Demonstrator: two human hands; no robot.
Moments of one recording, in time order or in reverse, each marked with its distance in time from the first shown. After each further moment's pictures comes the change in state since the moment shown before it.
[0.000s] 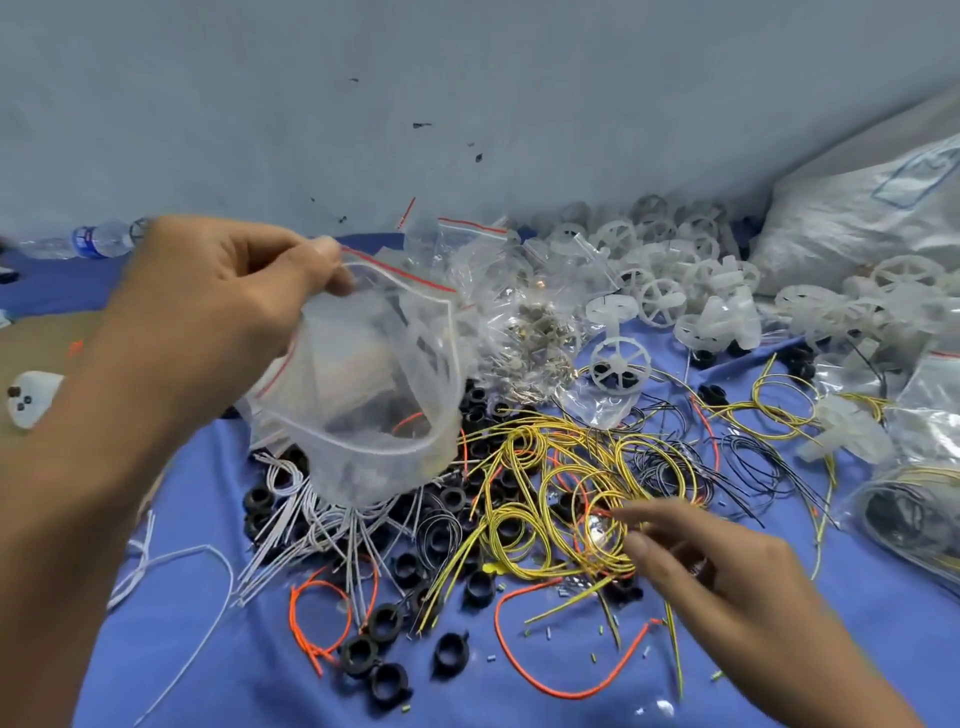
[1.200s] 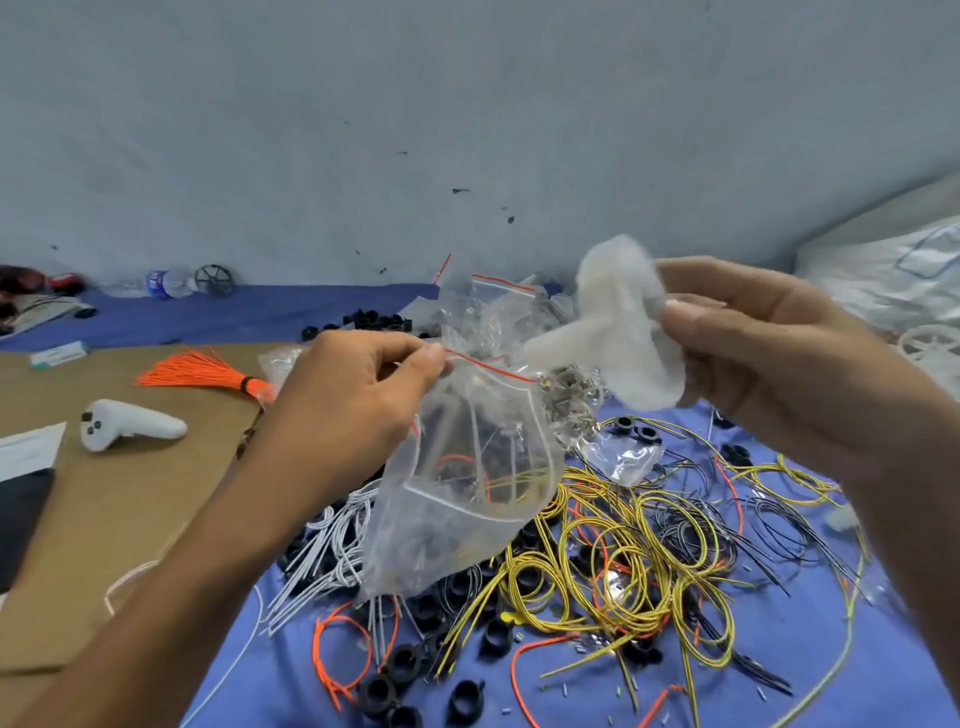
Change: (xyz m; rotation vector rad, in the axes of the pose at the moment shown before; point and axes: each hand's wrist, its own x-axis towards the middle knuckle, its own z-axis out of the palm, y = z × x) left_hand -0.017 0.000 0.025 0.055 -0.113 -0.043; right_hand 0.122 -0.078 -0.085 0.879 -0.324 -0.228
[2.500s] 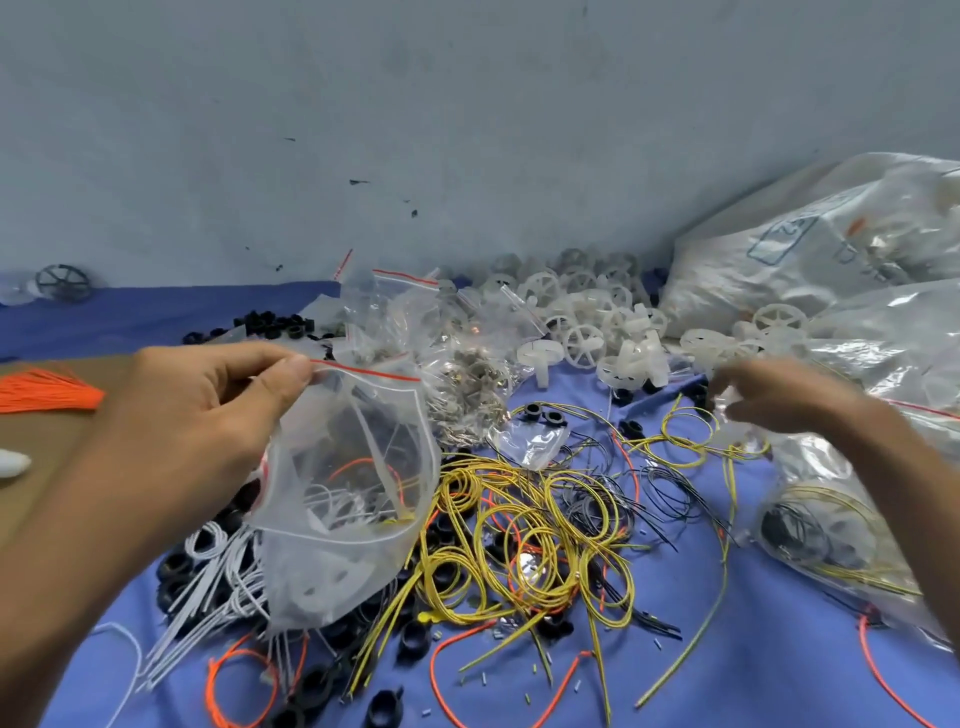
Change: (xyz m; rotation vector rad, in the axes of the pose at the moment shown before) left_hand -0.014 0.001 -0.010 0.009 -0.011 0.099; right_hand -0.050 0.049 -0.198 -1.704 0.217 0.824
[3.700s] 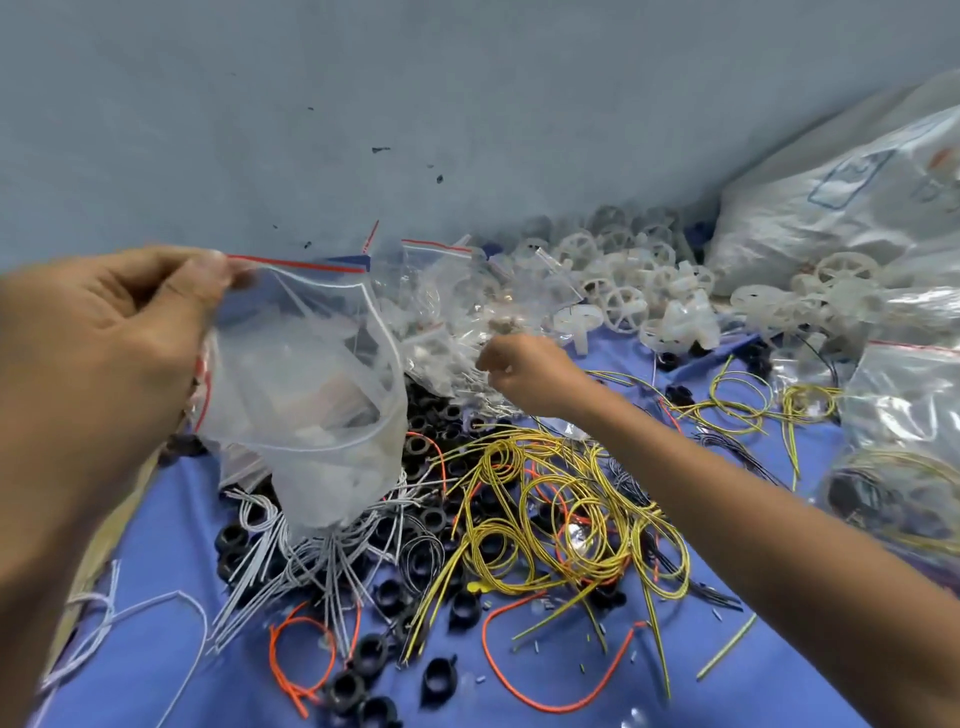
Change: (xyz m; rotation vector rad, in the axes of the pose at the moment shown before) left_hand 0.018 -0.012 -0.032 -0.218 0.230 -0.125; right_hand 0.024 -0.251 0.034 0.575 0.067 -0.451
